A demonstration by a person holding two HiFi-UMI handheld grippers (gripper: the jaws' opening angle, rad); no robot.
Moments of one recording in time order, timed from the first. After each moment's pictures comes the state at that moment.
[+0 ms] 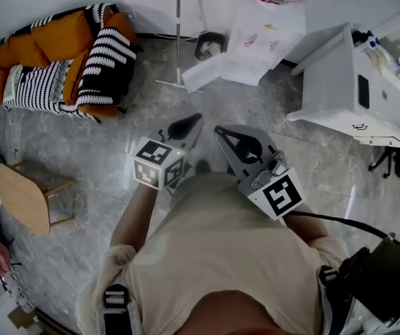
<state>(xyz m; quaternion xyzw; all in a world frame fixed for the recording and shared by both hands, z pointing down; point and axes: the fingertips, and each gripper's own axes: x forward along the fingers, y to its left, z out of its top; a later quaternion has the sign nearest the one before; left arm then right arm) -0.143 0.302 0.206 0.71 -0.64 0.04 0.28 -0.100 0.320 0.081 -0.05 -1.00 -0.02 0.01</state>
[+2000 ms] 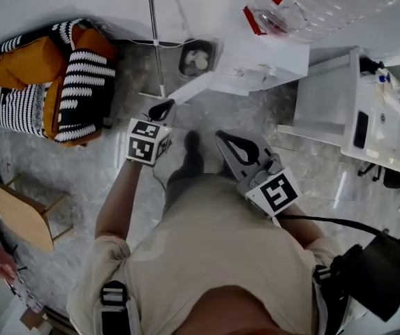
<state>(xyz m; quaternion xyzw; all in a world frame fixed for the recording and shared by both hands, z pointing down) -0.335 0.098 0.323 0.66 -0.65 0.18 0.33 -0.216 0.098 0.156 -0.02 -0.99 0.07 0.11</state>
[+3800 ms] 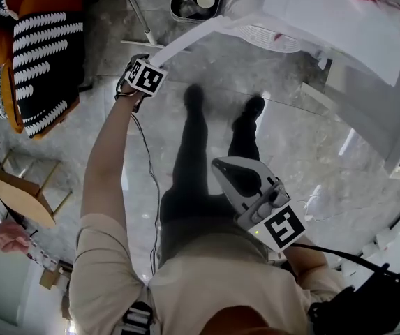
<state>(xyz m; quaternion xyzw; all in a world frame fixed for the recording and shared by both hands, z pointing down) -0.409 0.114 0.774 0.56 -0.51 0.44 0.49 -0.216 0.109 0.391 -0.03 -0.93 0.29 0.22</state>
